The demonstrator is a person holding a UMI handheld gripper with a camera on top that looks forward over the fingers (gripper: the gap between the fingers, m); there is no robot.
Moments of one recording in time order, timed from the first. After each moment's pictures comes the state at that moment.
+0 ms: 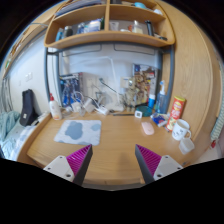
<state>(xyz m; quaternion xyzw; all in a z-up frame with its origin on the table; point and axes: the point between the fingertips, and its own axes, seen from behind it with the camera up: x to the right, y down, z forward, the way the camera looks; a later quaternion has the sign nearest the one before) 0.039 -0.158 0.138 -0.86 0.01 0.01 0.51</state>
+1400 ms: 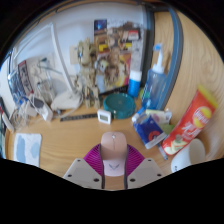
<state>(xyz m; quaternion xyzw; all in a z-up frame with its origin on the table) 0.229 0.100 0.014 -0.92 0.08 -0.03 0.38</state>
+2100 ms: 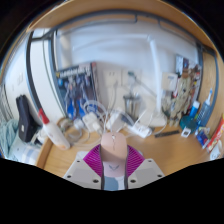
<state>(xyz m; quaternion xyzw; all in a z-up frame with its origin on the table) -0.136 0.130 0.115 -0.89 0.00 0.05 0.45</state>
